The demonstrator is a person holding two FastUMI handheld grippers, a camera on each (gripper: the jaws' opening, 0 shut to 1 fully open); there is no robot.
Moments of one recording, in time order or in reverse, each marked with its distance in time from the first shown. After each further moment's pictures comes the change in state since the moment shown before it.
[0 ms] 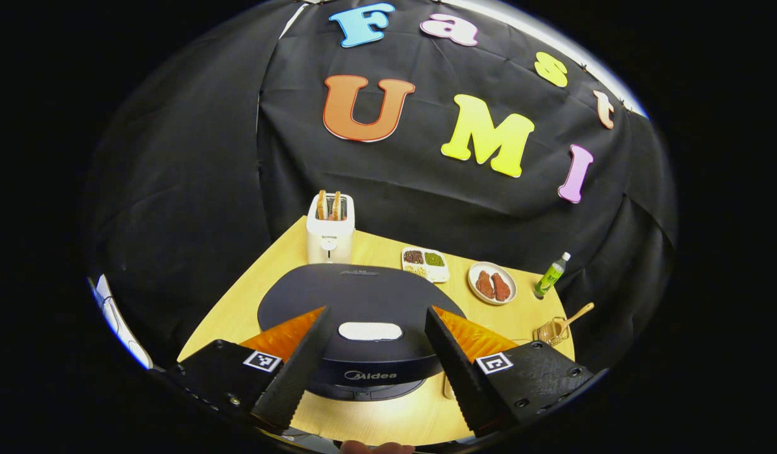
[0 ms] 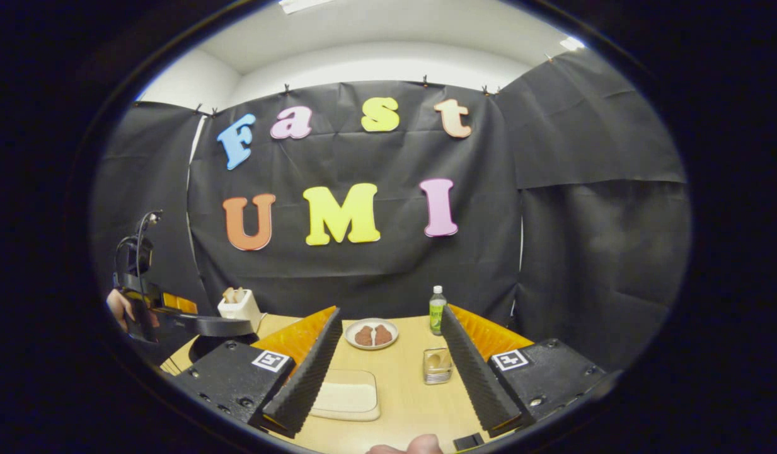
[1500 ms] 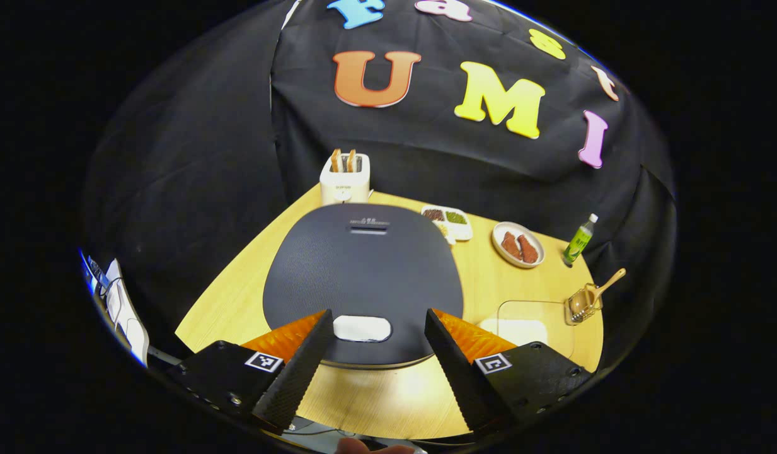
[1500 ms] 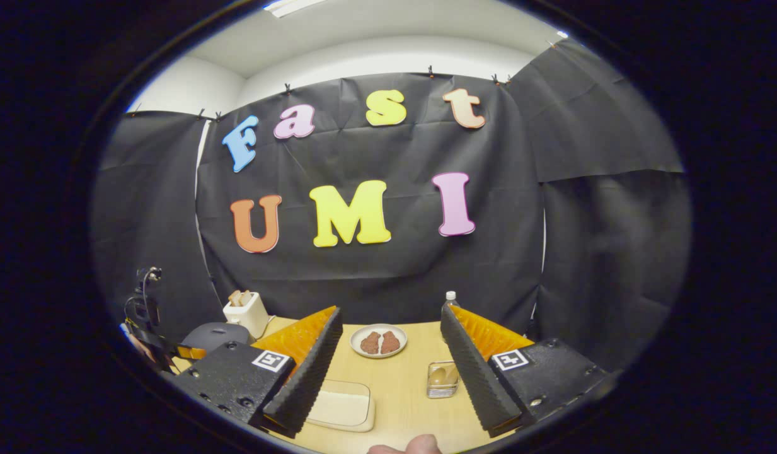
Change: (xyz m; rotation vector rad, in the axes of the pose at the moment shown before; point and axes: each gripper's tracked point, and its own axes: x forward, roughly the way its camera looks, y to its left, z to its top) left arm -0.008 -0.009 -0.061 0.032 0.047 0.094; right arm 0.053 -0.034 0.011 0.023 0.002 0.087
